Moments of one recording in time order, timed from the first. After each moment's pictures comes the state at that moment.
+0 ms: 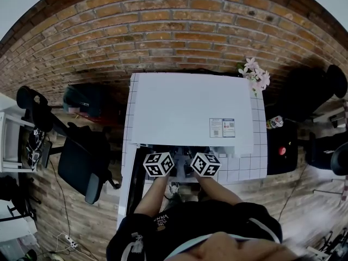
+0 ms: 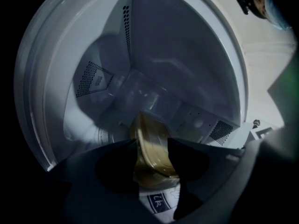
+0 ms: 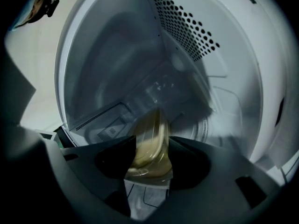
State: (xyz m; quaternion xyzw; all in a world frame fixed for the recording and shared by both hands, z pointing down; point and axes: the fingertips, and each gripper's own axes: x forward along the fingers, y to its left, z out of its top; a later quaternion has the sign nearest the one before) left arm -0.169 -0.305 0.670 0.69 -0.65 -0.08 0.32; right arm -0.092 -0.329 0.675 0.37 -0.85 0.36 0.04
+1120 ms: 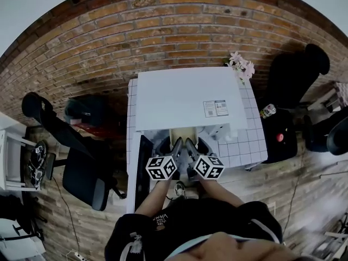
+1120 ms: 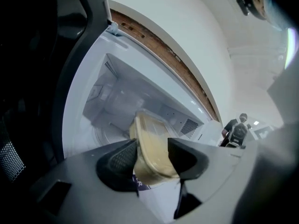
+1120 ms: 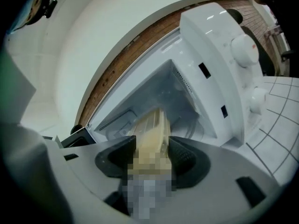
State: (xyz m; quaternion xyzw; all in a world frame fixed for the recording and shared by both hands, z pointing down) left arm -0.137 -0.240 0.633 0.74 -0.61 -0.08 0.29; right arm -0.057 -0.258 0.638 0.41 -0.85 0.34 0.00
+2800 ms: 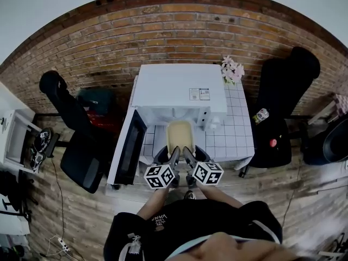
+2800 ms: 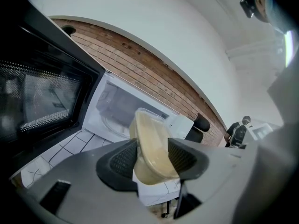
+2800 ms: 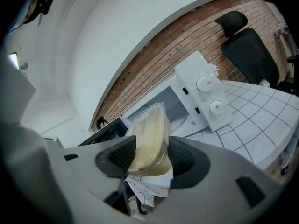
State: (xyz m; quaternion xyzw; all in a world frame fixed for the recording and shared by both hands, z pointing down) left arm -0.041 -0.114 0.605 0.70 -0.66 -0.11 0.27; right arm 0.035 -0.144 0.611 0.34 -0.88 0.33 0.02
